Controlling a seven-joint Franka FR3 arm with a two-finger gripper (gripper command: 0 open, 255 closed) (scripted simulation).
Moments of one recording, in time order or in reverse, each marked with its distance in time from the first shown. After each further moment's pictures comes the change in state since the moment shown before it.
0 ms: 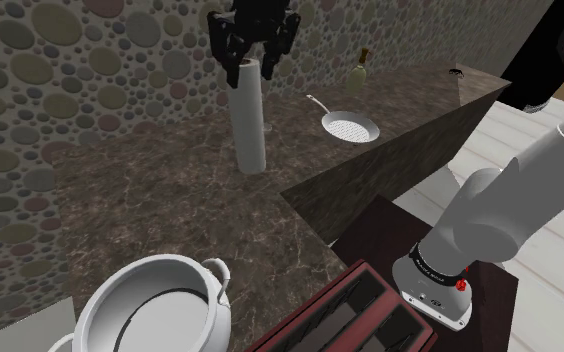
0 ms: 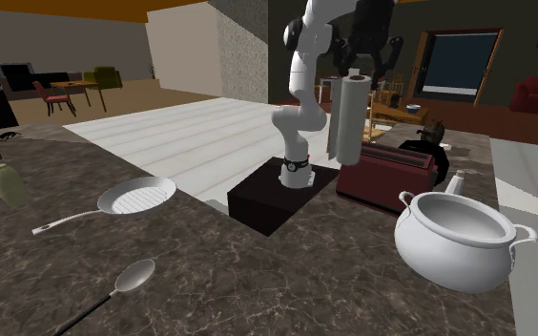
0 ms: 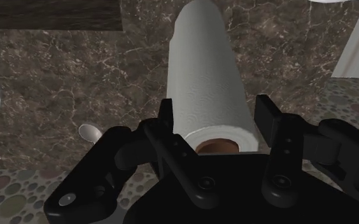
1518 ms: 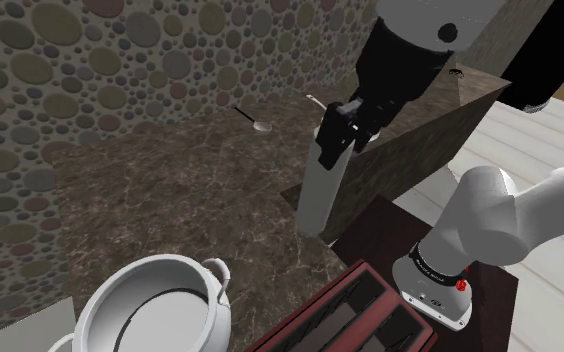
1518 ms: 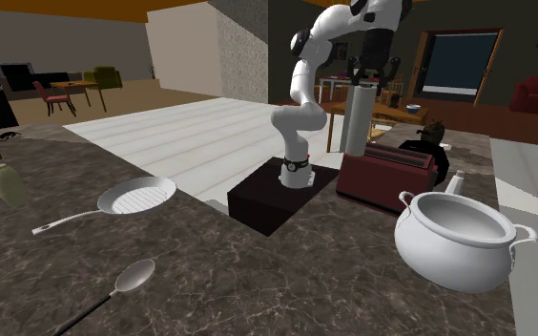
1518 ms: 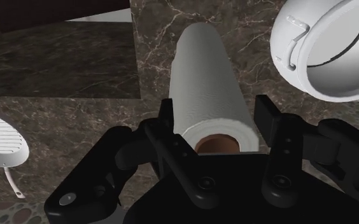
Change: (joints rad) arm 0.148 -0.523 -0.009 -0.476 0.215 -0.013 0.072
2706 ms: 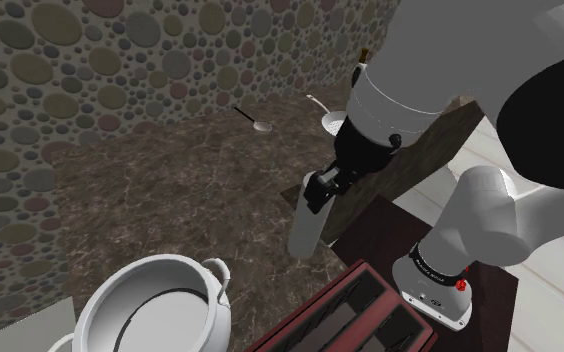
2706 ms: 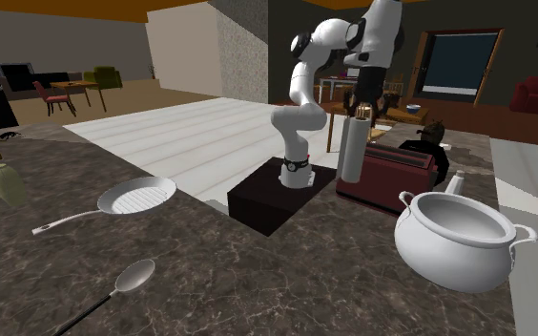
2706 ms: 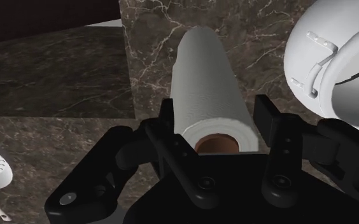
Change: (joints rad) arm 0.036 -0.063 0.043 -0.278 0.050 0.216 0.007
